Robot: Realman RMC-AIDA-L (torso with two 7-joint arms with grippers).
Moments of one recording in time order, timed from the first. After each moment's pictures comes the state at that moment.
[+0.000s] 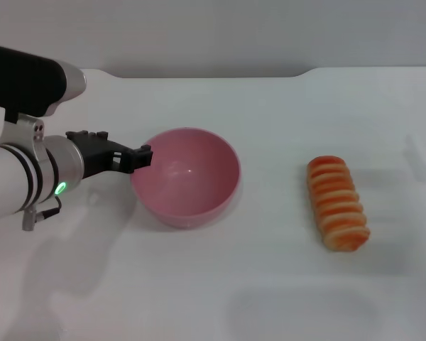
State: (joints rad) left arm -0.15 -2.06 1.85 1.58 -0.30 -0.74 0.01; right arm 0.25 2.08 -1.78 -0.31 0.26 -1.17 0.35
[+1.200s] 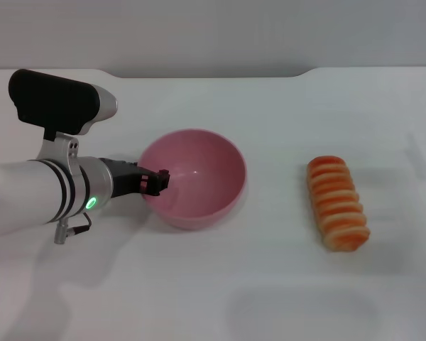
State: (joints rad) left arm -0.25 -2.06 1.88 1.38 -0.43 -0.69 0.02; right arm 0.25 2.08 -1.77 -0.32 0.26 -1.18 0.35
